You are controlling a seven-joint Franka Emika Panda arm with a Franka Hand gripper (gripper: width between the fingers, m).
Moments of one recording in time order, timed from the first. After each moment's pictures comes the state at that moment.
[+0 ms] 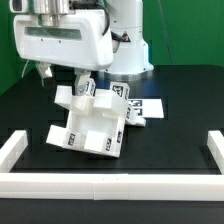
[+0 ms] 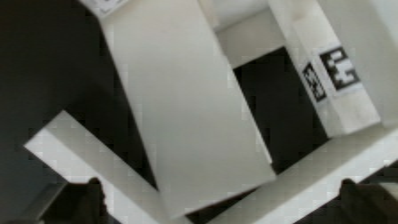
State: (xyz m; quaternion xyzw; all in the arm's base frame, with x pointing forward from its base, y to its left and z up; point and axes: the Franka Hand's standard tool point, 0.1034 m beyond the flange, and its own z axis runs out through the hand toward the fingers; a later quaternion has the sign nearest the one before) arm 0.553 -0.114 0.124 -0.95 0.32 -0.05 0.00
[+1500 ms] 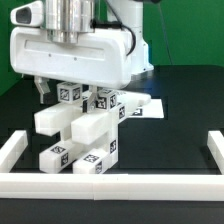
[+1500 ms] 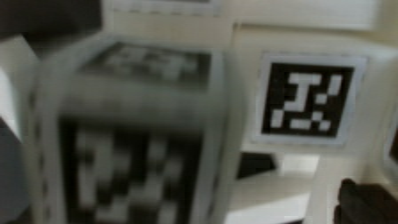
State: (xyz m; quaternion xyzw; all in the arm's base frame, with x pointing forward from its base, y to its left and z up) arm 0.583 -0.112 0.102 -0.97 0.20 -0.09 -0.05
